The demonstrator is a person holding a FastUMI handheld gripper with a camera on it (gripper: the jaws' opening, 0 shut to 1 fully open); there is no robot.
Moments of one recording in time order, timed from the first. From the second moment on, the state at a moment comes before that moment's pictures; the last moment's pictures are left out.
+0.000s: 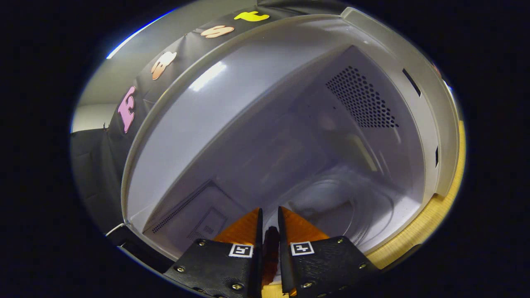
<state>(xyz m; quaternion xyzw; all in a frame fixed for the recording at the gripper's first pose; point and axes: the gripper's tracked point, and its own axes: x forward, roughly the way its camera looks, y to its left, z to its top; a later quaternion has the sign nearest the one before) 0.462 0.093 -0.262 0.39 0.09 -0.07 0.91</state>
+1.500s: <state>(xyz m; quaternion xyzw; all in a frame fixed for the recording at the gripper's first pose) 0.170 0.210 -0.073 0.09 0.02 0.22 0.97</state>
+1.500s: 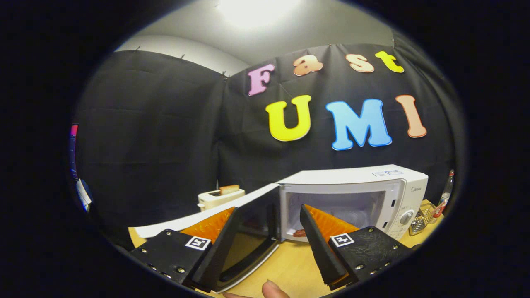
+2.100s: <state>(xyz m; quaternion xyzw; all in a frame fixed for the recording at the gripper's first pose) 0.080 0.362 -0.063 0.02 -0.01 0.35 0.94</state>
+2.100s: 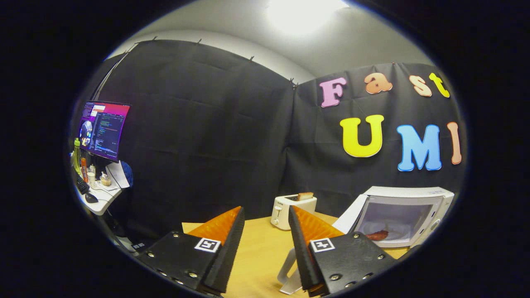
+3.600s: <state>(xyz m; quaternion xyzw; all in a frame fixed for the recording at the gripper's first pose) 0.252 0.047 -0.215 0.03 0.12 -0.03 0.99</state>
